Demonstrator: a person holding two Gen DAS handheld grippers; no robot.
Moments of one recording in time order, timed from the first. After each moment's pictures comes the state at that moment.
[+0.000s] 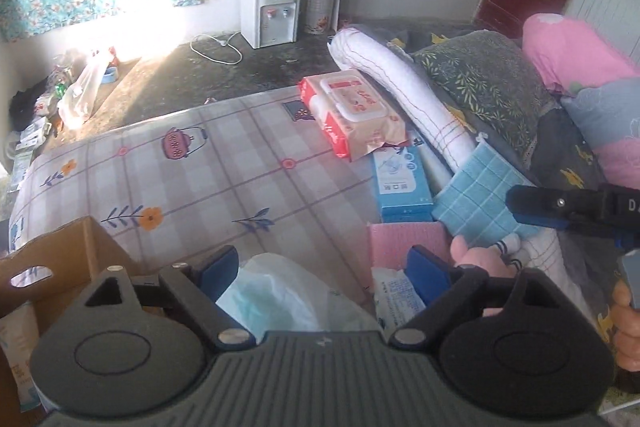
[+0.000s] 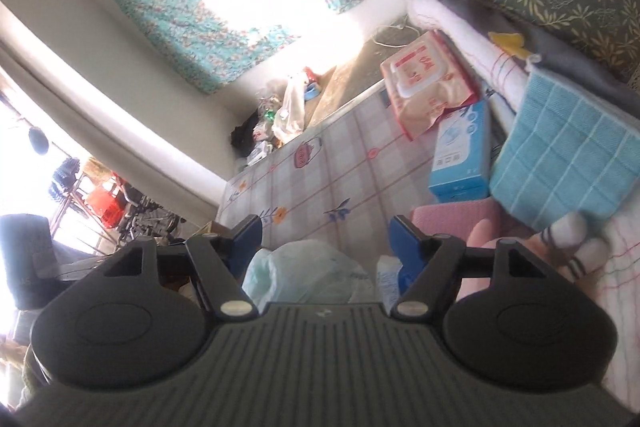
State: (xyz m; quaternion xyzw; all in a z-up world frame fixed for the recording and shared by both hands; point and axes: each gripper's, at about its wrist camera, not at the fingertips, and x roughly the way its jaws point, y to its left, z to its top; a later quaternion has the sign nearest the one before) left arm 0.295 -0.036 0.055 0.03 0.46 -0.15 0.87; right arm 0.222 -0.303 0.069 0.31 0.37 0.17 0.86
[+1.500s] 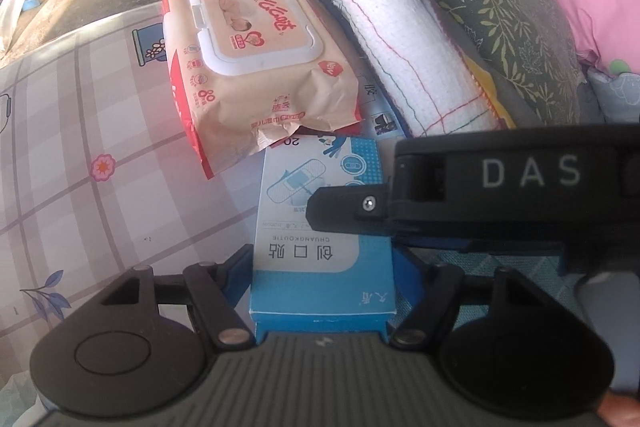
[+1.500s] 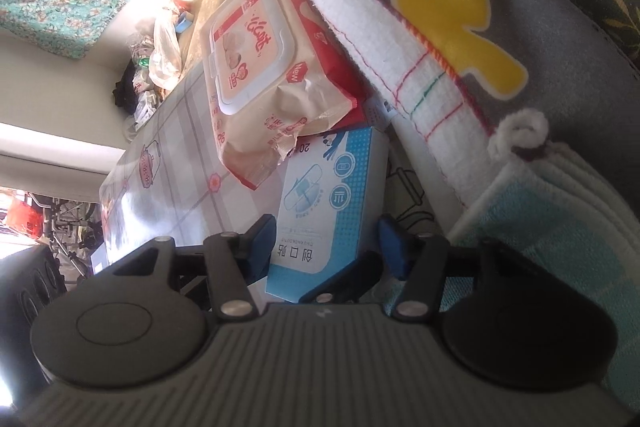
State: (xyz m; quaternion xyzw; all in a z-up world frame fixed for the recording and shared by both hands) left arm 0.449 -0.169 -0.091 -0.02 0.58 -0.18 0.80; right arm 0.463 -0.303 -0.069 0.32 0.57 0.07 0.76
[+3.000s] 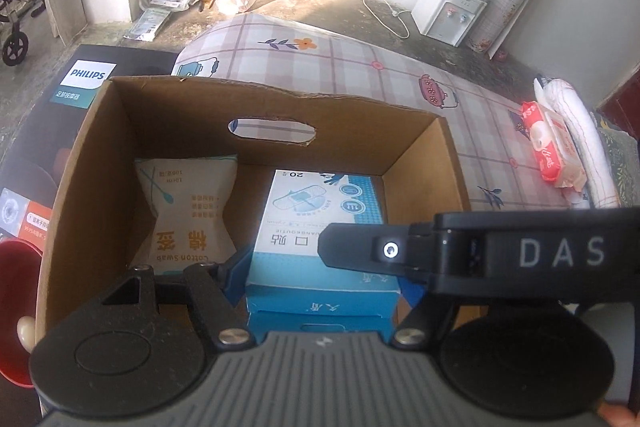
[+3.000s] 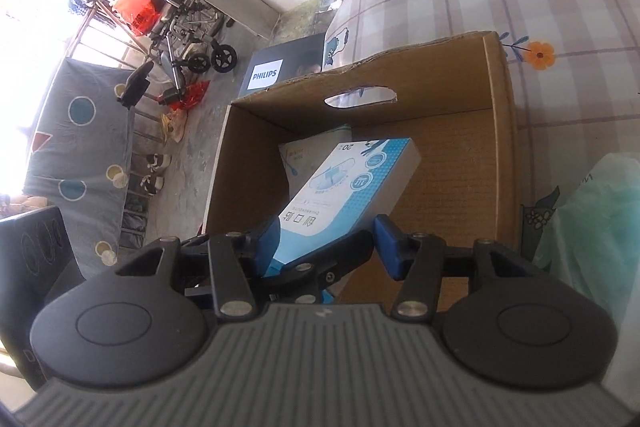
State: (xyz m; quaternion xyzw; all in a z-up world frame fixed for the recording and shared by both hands) left arm 0.247 0.255 0.007 -0.15 0.51 0.04 0.85; right arm 0.295 0.117 0.064 0.16 0.58 0.34 0.73
